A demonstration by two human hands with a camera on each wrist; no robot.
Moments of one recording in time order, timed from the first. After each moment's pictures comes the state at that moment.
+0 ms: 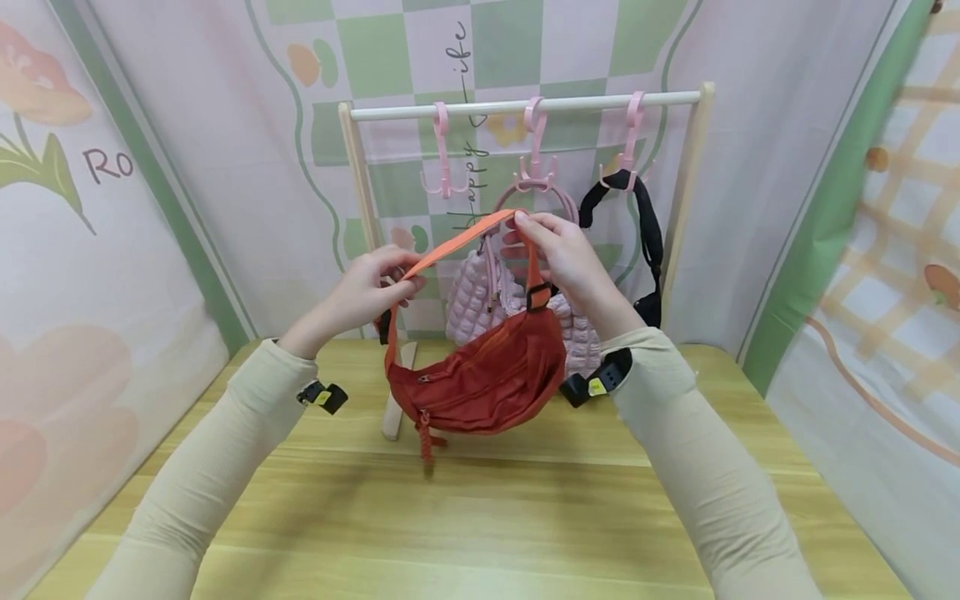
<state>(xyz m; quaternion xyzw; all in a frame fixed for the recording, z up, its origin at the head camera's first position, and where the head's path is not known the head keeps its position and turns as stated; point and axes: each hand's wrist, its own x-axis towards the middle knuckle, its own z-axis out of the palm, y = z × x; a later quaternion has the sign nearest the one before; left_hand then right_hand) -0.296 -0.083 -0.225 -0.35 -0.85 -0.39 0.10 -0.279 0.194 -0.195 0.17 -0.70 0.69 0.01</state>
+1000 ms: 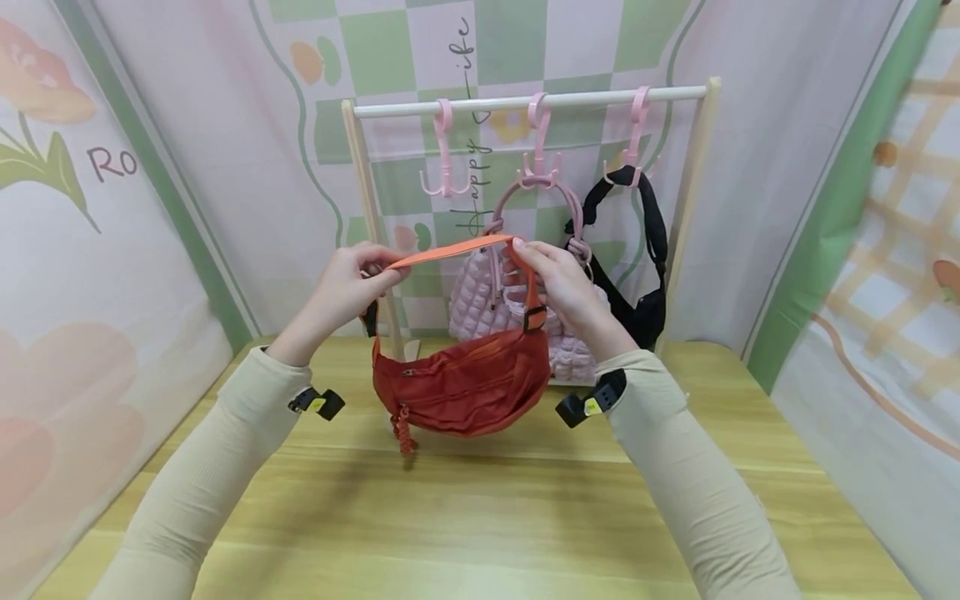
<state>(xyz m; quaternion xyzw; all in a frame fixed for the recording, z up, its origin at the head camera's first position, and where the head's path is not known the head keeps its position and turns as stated) -0.288 -0.097 -0.223 -0.25 -0.86 -0.41 0.17 -0.282 0.191 -0.227 0.17 -0.68 0.71 -0.03</state>
